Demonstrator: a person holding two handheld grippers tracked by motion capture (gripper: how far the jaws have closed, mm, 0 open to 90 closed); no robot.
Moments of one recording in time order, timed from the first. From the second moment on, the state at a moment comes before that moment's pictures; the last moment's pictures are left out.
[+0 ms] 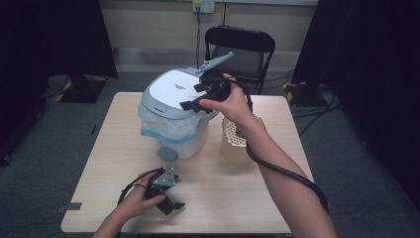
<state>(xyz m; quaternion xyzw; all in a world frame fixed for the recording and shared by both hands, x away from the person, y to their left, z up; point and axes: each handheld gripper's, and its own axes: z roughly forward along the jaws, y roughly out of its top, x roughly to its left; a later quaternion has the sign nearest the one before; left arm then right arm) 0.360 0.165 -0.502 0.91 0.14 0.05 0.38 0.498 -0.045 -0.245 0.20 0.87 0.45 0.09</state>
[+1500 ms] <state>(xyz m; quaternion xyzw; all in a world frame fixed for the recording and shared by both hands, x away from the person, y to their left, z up) 0.360 0.165 -0.502 0.91 0.14 0.05 0.38 0.451 -0.116 -0.265 0.19 0.87 0.46 0.07</state>
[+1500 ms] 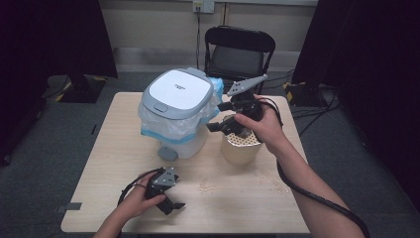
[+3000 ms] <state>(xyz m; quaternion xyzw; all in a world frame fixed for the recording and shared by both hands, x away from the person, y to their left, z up) 0.360 0.164 -0.502 0.91 0.14 0.05 0.39 0.406 -0.154 -0.344 0.19 0.87 0.45 0.04</state>
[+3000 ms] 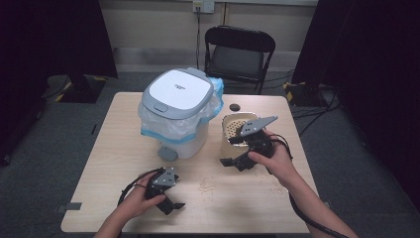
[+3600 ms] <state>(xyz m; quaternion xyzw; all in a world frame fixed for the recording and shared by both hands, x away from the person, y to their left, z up) 0.360 0.165 -0.502 0.91 0.14 0.05 0.38 0.393 -0.168 -0.371 0.19 0.87 0.45 0.03</state>
